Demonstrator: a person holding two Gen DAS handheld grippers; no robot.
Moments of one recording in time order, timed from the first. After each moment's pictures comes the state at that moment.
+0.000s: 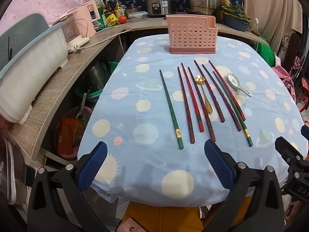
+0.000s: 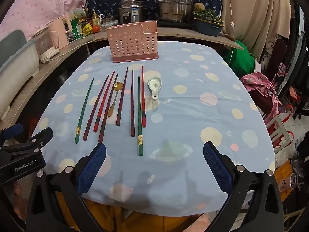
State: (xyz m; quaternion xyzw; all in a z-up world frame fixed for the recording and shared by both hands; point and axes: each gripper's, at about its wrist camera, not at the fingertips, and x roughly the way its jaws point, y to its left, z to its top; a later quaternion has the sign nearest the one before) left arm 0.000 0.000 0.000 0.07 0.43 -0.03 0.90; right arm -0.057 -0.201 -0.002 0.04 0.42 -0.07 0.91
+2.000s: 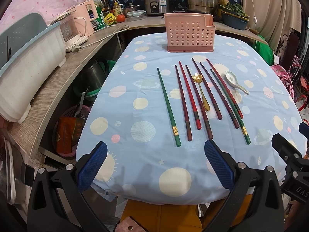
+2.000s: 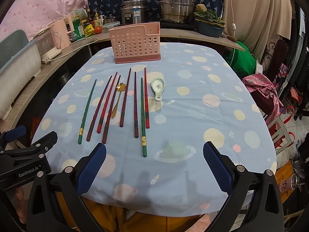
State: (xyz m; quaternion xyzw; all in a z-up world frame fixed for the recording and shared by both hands) left arm -0.006 -0.005 0.000 0.07 0.43 -0.04 0.90; right arm -0.058 -0.200 0.003 0.04 0.41 -0.07 0.91
